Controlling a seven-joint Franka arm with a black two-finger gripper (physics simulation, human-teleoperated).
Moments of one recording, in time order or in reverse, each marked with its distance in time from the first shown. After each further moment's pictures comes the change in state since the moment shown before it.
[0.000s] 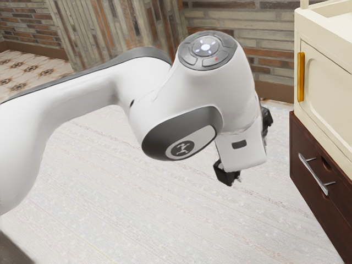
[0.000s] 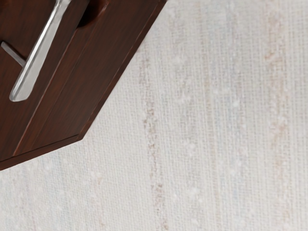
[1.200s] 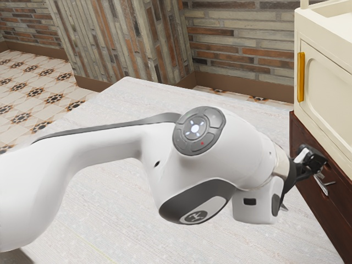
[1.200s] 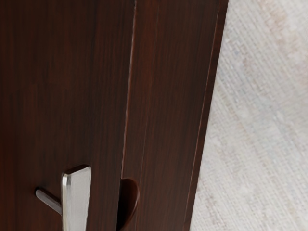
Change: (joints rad) arm -0.079 -0.009 0.028 -0.269 -0.052 0.578 0.299
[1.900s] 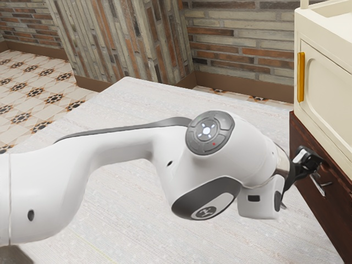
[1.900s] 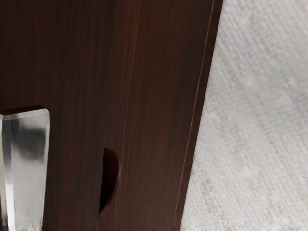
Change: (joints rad) arm 0.010 0.085 0.030 0.033 0.009 0.035 0.009
